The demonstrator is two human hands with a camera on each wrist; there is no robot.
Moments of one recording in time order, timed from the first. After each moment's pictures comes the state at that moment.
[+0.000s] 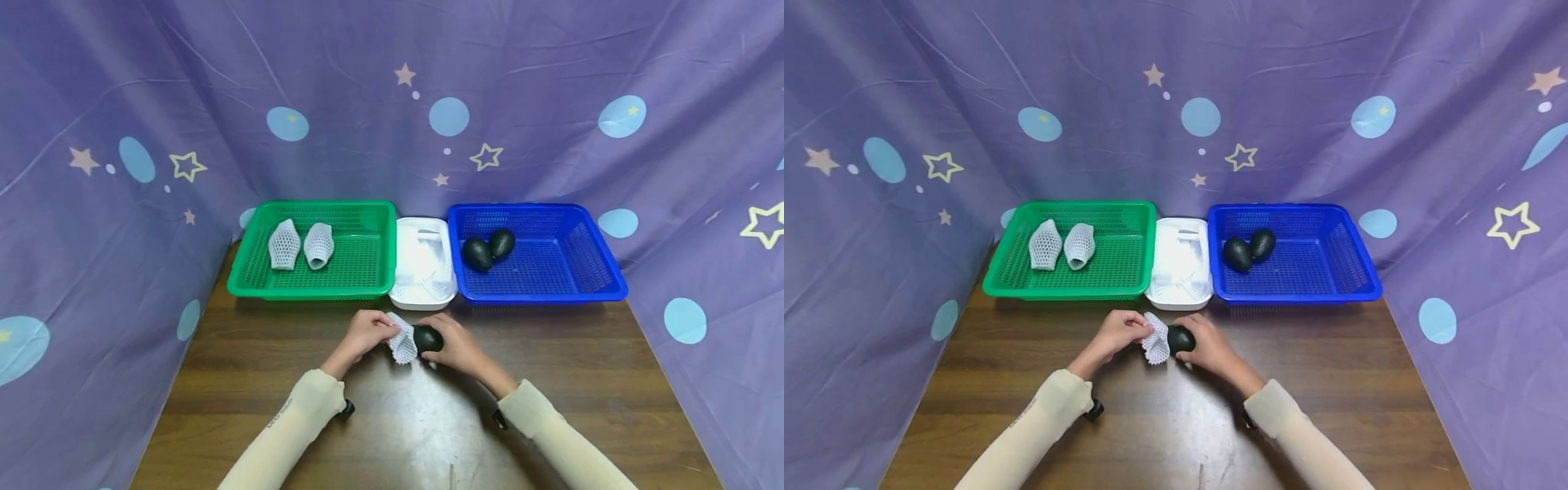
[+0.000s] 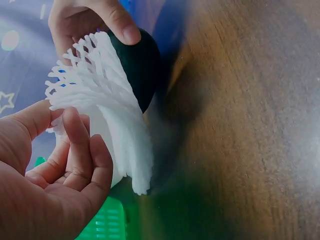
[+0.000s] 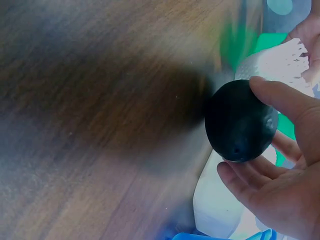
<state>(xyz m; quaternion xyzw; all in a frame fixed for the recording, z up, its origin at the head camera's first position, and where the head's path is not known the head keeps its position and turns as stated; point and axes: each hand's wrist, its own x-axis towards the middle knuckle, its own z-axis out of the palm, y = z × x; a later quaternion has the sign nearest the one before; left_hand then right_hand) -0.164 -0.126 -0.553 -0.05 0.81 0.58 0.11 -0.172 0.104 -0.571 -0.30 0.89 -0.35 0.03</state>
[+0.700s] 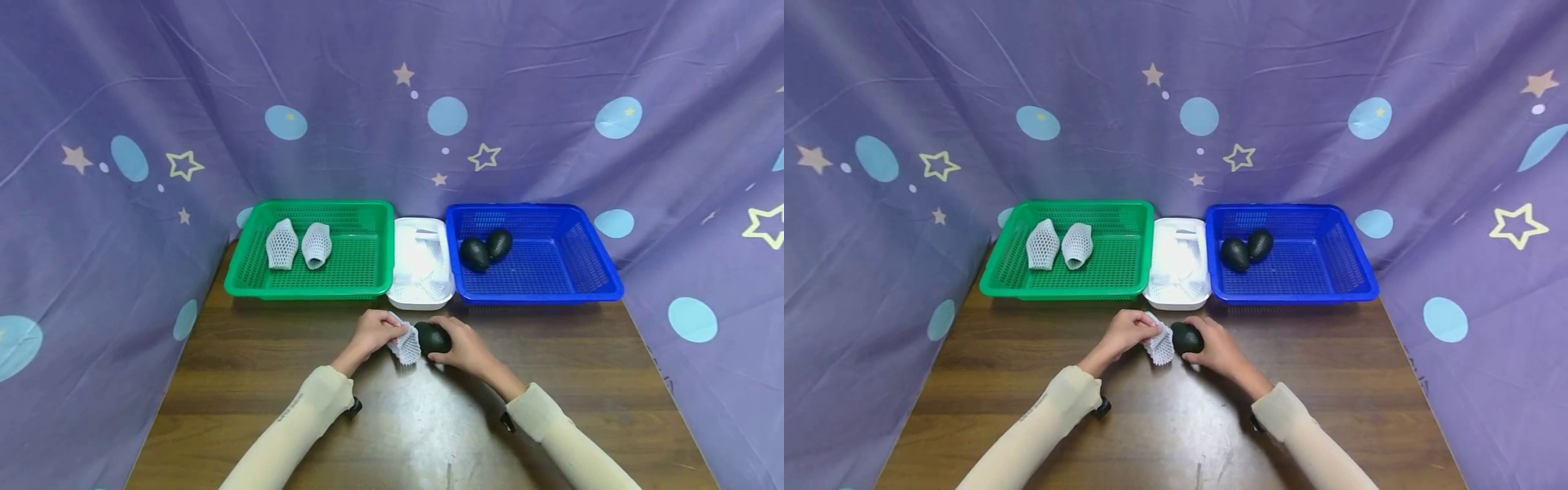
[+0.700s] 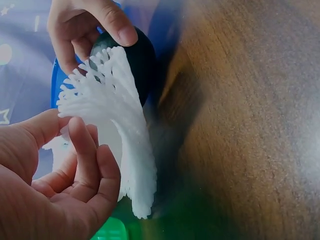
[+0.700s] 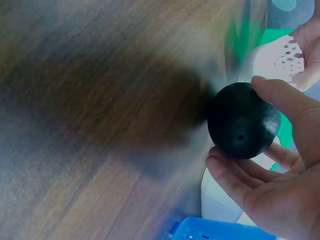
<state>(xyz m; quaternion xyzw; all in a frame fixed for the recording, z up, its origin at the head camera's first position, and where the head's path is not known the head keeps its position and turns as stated) -0.166 -0.106 -0.555 -0.07 0.83 0.55 0.10 -0.167 0.121 -0.572 -0.26 0.90 -0.34 0.04</state>
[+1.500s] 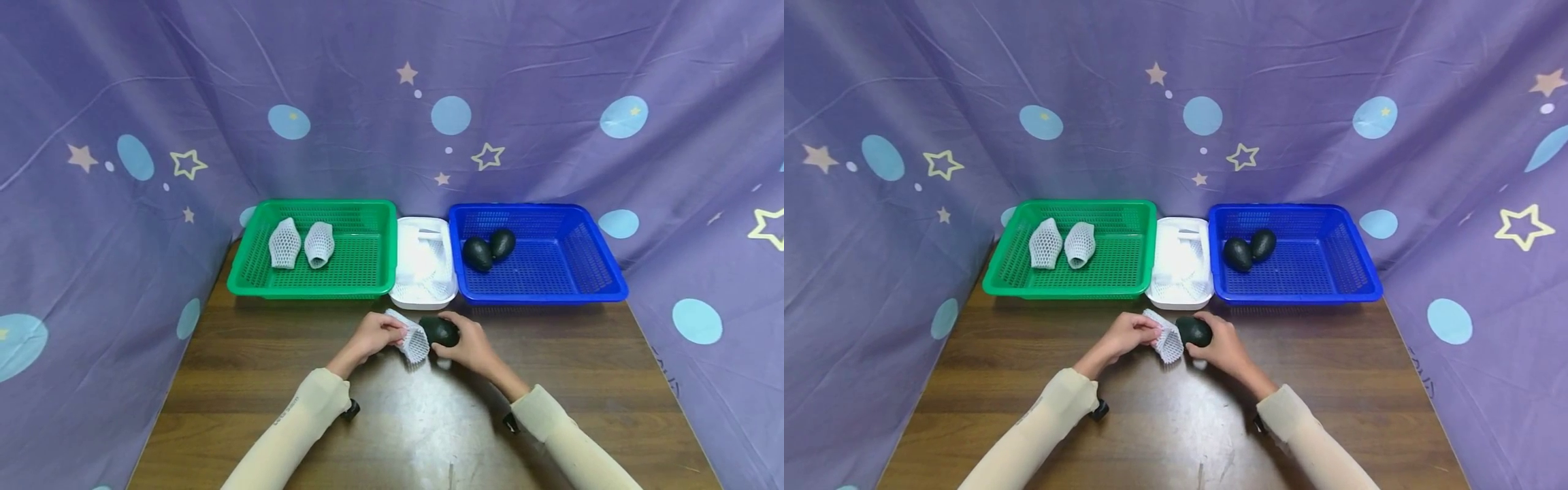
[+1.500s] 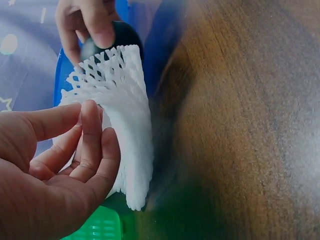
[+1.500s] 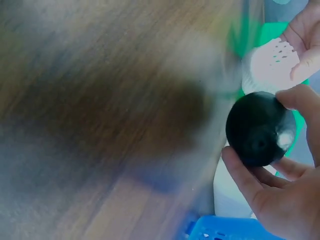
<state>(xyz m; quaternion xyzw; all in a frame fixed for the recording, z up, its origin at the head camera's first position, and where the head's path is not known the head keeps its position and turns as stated) -0.163 -0.115 -0.558 -0.03 0.79 0.59 0.16 -0.170 0.125 -0.577 -0.21 0.89 -0.40 0.00</state>
